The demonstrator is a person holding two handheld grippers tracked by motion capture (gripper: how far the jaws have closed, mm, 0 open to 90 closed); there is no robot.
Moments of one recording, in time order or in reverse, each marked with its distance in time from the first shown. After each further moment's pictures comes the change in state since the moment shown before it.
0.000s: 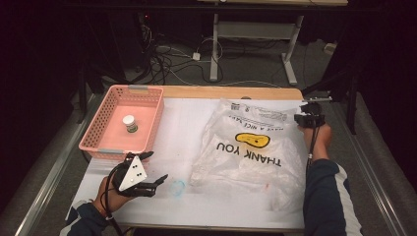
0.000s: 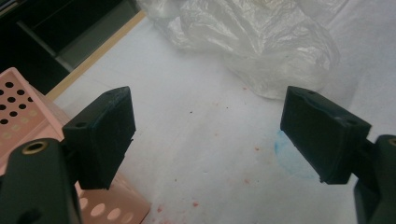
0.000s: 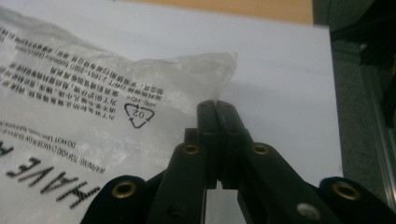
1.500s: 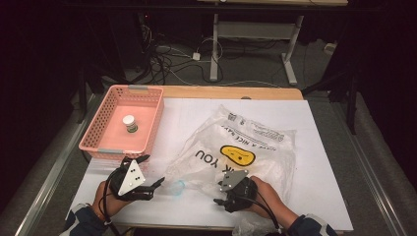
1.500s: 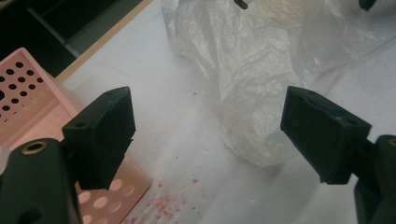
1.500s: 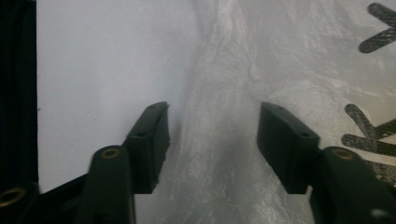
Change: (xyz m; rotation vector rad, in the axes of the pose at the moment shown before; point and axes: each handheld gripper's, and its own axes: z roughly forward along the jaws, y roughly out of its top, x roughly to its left) left arm -0.006 -0.009 -0.005 0.034 0.041 -0.022; right arm 0.261 -0.129 -0.103 0.026 0.653 -0.885
